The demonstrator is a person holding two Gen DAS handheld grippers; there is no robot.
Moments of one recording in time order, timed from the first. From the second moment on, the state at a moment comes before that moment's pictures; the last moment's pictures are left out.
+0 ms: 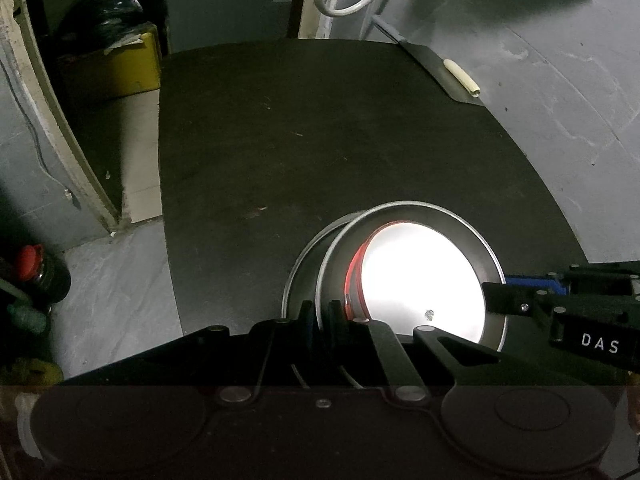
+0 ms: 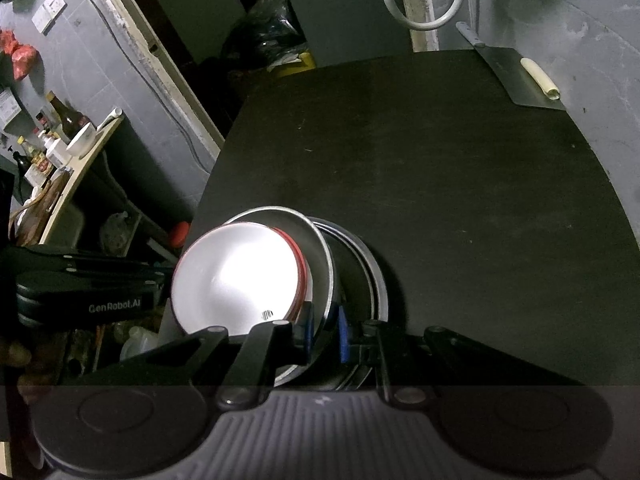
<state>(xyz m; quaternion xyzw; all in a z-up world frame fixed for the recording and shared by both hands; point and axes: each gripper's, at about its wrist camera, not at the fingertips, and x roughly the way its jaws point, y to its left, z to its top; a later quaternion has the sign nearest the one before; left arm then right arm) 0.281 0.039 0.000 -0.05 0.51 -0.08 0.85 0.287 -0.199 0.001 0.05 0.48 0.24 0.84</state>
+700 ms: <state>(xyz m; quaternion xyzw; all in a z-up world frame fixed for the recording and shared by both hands) 0.281 0.039 0.005 -0.05 0.51 -0.08 0.86 0.283 -0.199 -0.002 0.06 0.48 0.22 0.85</state>
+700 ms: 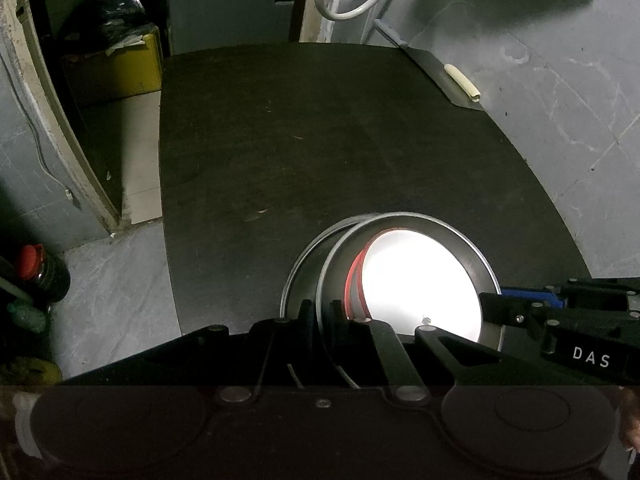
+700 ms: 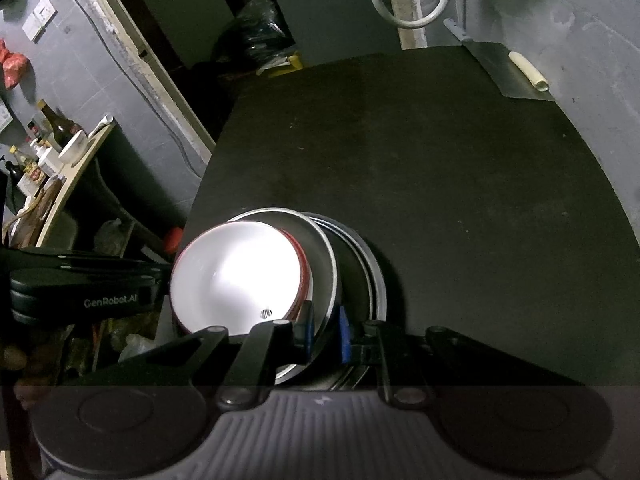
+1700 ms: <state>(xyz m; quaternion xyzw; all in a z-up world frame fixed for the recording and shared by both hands) 0.271 0.043 0.018 -0.04 0.48 -0.03 0.87 0.269 -0.210 -0.004 0.07 0.47 0.19 0.86</state>
